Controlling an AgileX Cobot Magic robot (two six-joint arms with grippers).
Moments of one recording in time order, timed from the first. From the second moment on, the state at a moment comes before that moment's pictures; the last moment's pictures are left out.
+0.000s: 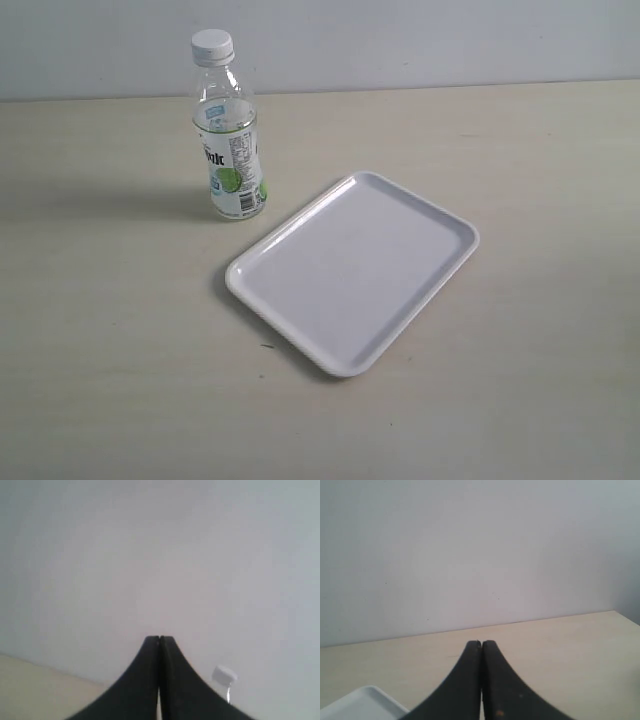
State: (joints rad) left arm -0.11 0.01 0.00 -0.16 -0.22 -0.23; right arm -0.18 0.01 0.00 0.04 0.06 0.06
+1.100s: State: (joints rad) left arm -0.02 1.96 -0.83 1.25 -0.93 -0.68; right arm -0.18 0.01 0.00 0.04 0.06 0.06
